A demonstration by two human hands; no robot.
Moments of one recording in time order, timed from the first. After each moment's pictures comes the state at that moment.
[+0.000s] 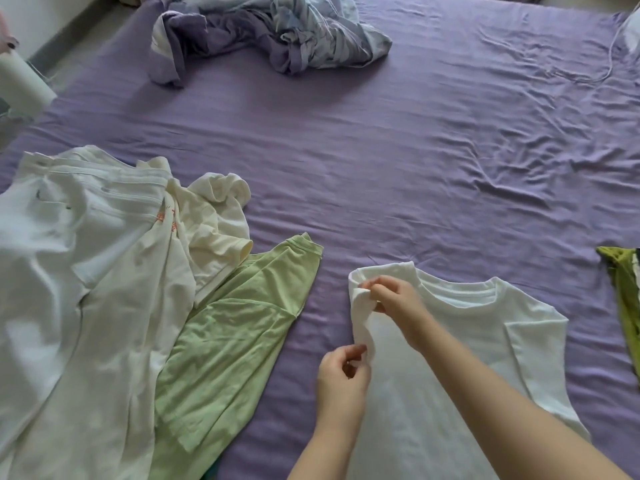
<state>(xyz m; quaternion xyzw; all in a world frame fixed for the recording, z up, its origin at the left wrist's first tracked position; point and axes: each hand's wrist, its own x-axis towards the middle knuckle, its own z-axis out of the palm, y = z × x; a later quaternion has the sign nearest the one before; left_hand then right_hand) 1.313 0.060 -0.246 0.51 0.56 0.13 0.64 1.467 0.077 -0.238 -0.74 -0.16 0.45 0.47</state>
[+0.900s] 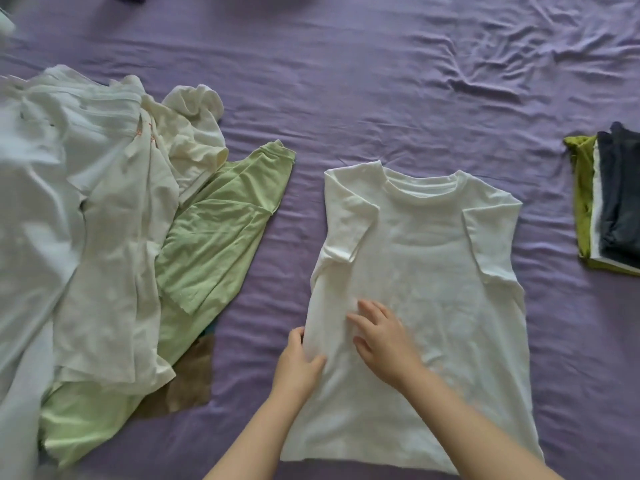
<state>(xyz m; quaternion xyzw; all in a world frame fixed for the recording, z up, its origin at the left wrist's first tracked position) 1.195 -0.046 -0.269 0.62 0.56 -0.11 0.54 1.347 -0.139 -0.270 -0.81 -0.51 0.27 0.11</state>
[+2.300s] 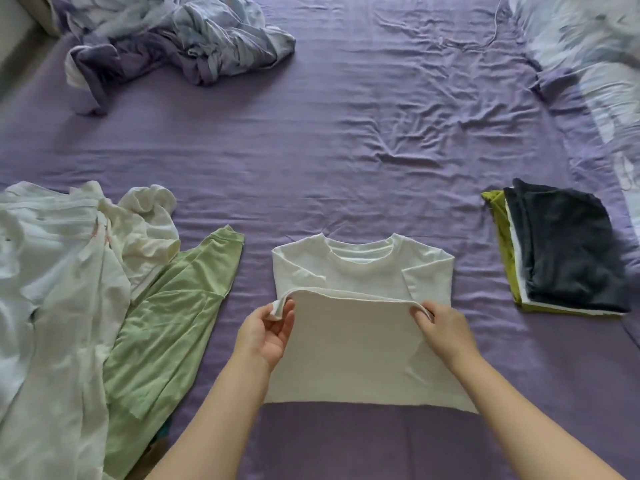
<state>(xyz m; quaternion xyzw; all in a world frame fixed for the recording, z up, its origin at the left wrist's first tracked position) 1.355 0.053 -0.191 0.06 0.56 0.17 0.81 1.534 -0.163 -0.215 -0.93 -0.18 0.26 0.20</state>
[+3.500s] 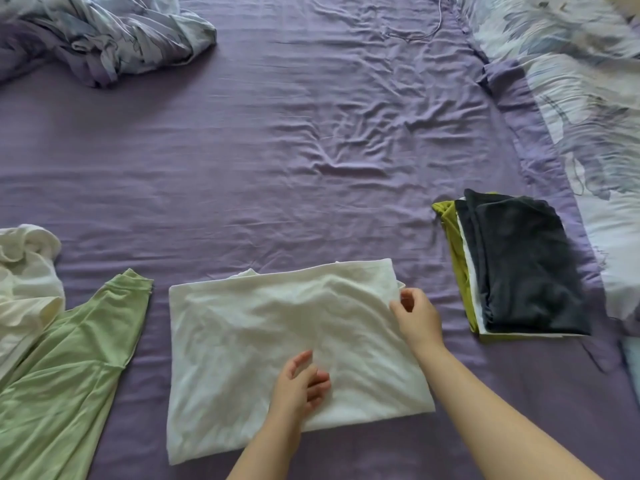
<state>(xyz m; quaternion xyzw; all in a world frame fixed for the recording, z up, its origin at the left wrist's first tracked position) 1.461 -0.048 -0.273 0.33 0.58 -0.04 0.75 1.644 -0.157 -0.267 -0.90 0.00 0.24 0.36</state>
